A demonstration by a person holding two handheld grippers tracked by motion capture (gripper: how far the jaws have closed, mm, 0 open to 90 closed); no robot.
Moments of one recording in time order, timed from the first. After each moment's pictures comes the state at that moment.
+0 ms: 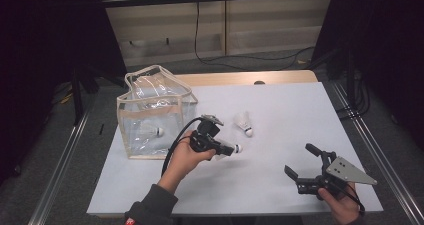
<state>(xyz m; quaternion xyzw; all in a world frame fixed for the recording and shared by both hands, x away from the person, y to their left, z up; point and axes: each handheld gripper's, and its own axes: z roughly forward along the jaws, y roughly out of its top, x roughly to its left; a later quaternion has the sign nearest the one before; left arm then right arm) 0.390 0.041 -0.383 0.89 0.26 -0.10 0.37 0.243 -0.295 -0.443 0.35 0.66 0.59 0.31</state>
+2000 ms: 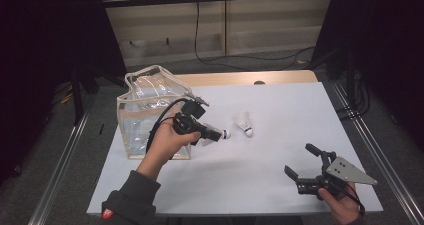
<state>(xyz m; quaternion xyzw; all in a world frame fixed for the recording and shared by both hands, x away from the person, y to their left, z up) 0.404 0.070 -0.319 0.88 0.28 -0.11 0.37 0.243 -0.295 -0.443 0.35 0.66 0.59 0.31</state>
